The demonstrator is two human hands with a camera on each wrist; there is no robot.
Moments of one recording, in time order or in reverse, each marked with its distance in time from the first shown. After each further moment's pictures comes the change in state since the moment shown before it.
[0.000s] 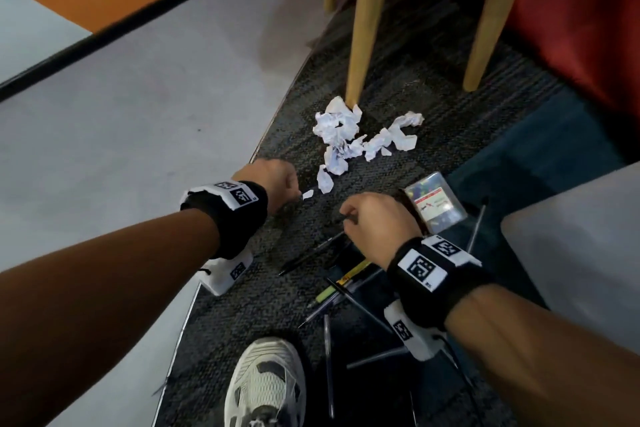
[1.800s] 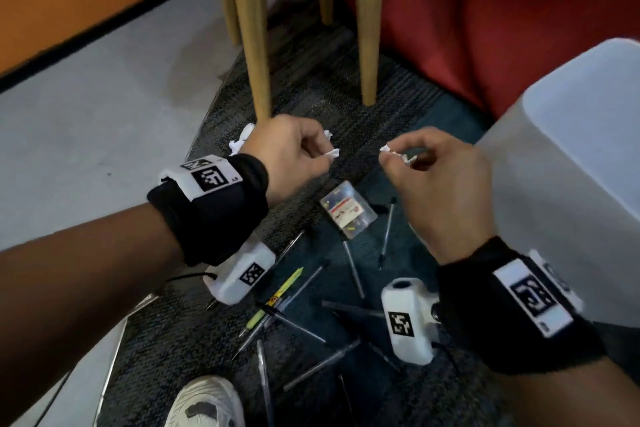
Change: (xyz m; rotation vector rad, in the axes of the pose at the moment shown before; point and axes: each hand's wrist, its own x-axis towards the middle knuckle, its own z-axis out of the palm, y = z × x) left_hand -0.043 0.173 -0.063 -0.423 0.276 0.469; right_hand -0.096 0.065 -0.132 0.369 0.866 0.156
